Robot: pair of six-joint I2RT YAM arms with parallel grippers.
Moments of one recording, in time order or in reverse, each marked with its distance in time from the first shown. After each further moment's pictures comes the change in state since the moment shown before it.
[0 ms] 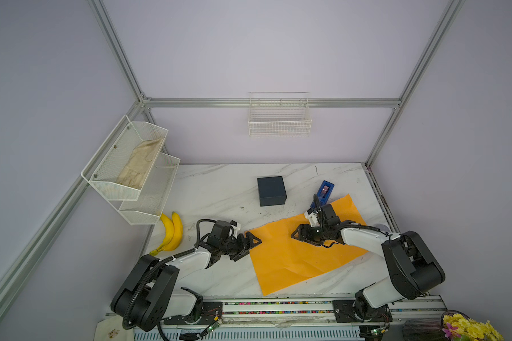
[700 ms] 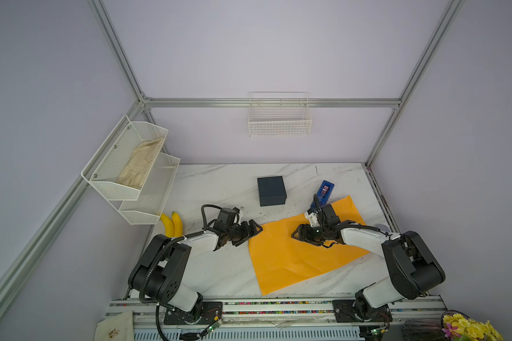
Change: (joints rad) left arm 0.019 0.225 0.213 -0.011 -0.048 0.138; right arm 0.000 -0.001 -0.002 0.001 0.000 0.000
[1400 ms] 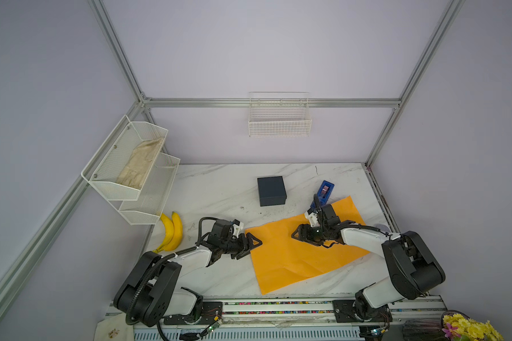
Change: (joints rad) left arm -0.016 -0.233 -0.201 0.002 0.130 -0.070; right arm 0.000 -0.001 0.000 -0.002 0.001 0.000
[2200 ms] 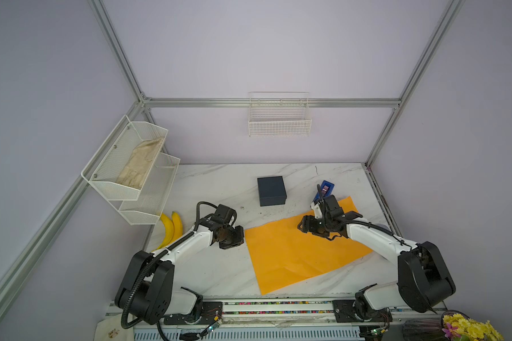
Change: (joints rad) left arm 0.052 0.073 0.406 -0.739 -0.389 0.361; right arm 0.006 -0.127 0.197 -0.277 0.280 0.004
